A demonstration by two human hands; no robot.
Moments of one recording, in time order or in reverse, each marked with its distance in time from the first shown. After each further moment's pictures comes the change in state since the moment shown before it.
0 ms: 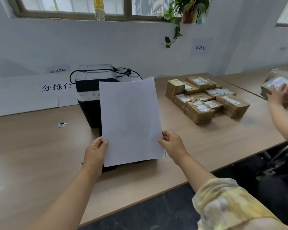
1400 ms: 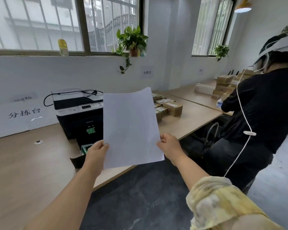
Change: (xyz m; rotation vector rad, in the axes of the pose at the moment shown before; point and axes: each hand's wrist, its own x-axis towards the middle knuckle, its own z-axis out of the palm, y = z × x) left_hand -0.243 0.062 -0.025 0.064 -0.298 -0.021; right_hand -0.304 -0.069 -0.058 -0.154 0.324 0.047
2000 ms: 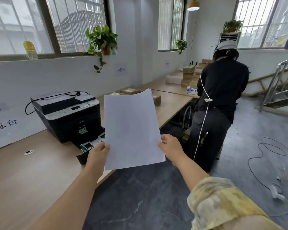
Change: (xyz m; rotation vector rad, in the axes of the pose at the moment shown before) left_hand -0.048 -0.003 -0.119 0.146 -0.235 -0.005; right_hand -0.155 -0.030 0.082 0.043 0.242 0.095
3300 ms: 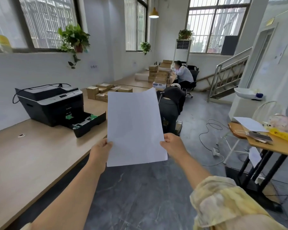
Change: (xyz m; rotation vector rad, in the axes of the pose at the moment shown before) left_hand -0.286 -0.043 -0.130 -0.022 -0.286 -0.001; right_hand -0.395 -0.044 0.002 -0.055 0.261 0.087
